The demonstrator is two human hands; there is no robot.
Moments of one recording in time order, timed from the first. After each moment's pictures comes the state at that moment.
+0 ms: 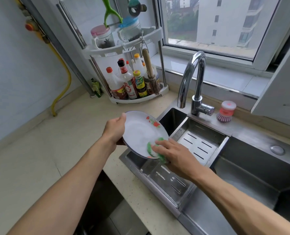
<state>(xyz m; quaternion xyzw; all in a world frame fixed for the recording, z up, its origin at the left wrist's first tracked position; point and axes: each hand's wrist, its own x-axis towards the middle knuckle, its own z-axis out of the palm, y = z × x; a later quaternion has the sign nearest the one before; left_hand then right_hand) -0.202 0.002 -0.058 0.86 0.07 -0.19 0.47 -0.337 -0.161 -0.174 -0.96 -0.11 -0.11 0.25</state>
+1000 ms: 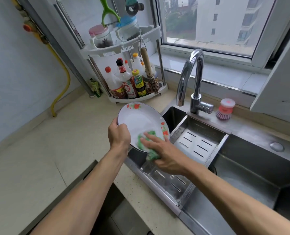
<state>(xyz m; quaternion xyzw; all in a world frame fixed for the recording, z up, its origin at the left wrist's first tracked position) -0.236 -0.014 -0.073 0.80 0.09 -0.03 0.59 -0.324 -0.141 -0.147 -0.92 -0.08 0.03 0.39</state>
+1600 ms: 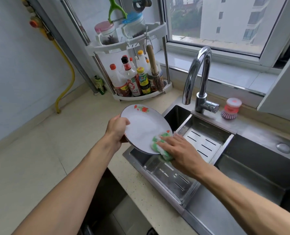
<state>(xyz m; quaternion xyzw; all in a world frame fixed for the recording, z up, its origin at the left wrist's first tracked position) -0.217 0.007 -0.046 0.80 0.10 -0.17 0.57 -0.336 -0.159 -0.173 -0.95 -0.10 -0.15 0.24</state>
